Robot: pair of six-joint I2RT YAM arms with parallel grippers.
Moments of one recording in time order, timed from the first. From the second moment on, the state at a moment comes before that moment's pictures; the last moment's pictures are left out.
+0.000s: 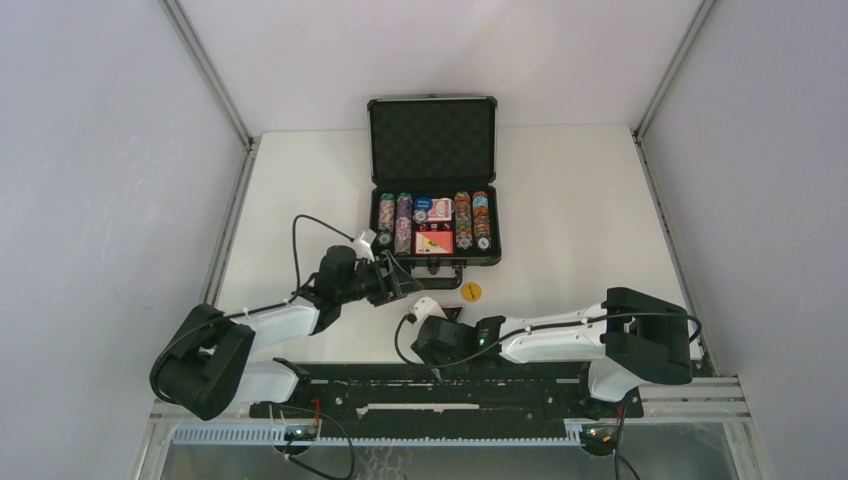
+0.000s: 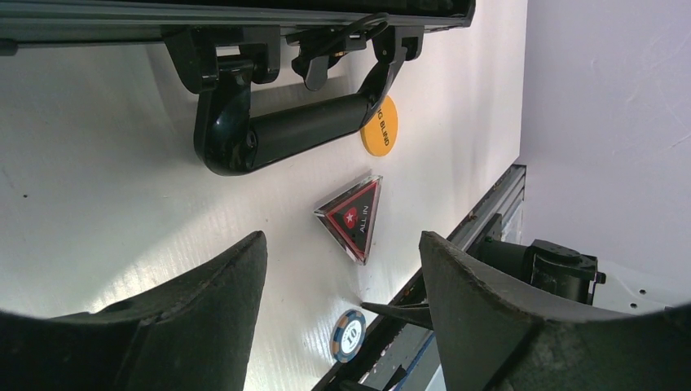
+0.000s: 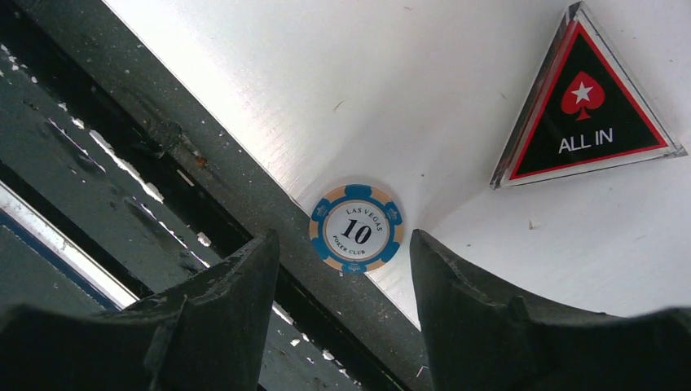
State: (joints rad) left arm -0.50 1.29 0.36 0.39 0.44 -0.88; right arm 1.34 1.53 0.76 -0.28 0.24 0.44
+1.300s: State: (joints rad) left arm -0.50 1.31 0.36 0.43 0.45 -0.89; right arm 1.35 1.57 0.78 -0.28 0.26 0.42
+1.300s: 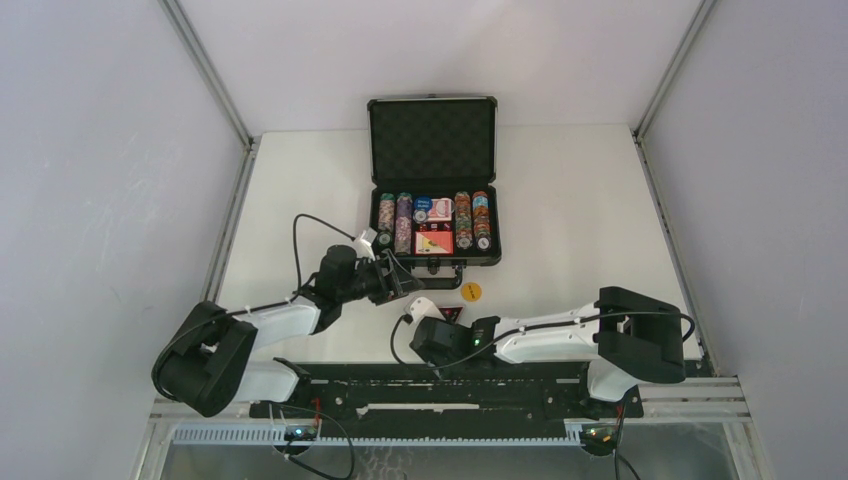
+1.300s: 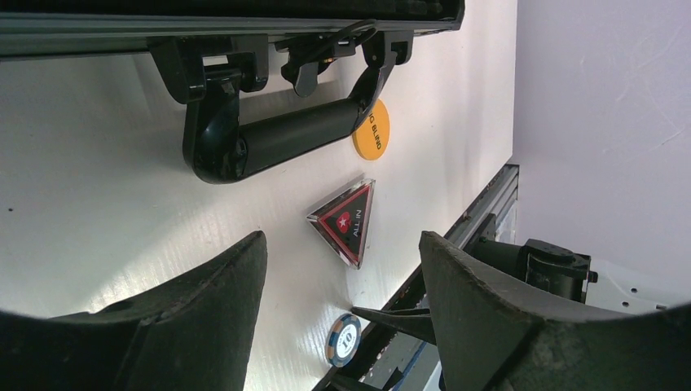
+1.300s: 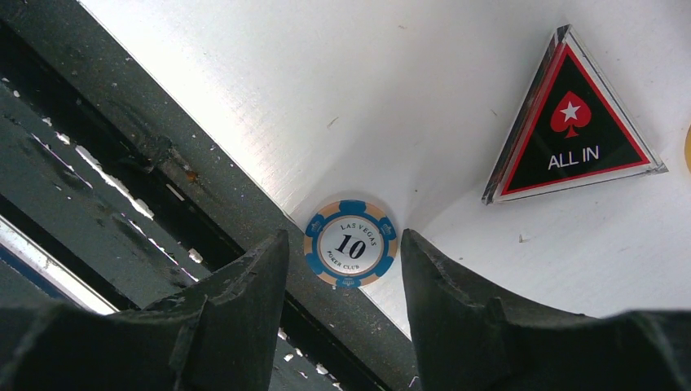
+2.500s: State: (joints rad) left arm -0.50 1.31 0.36 0.43 0.45 -0.90; right arm 1.37 1.57 0.78 -0.30 0.31 0.45
